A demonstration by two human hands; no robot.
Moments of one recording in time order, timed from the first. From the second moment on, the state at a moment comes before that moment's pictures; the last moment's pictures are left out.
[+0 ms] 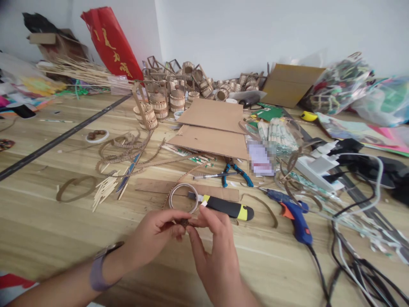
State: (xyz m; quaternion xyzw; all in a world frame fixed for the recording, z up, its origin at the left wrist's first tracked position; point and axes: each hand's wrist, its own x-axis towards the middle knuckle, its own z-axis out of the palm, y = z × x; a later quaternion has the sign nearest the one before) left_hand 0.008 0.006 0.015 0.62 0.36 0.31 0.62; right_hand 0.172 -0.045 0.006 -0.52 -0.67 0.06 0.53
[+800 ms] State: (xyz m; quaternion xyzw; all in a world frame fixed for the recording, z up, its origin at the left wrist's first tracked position) left_hand 0.010 0.011 0.017 0.60 0.37 0.34 0.62; right_hand 0.195 -0.029 0.012 -0.50 -0.47 0.43 0.58
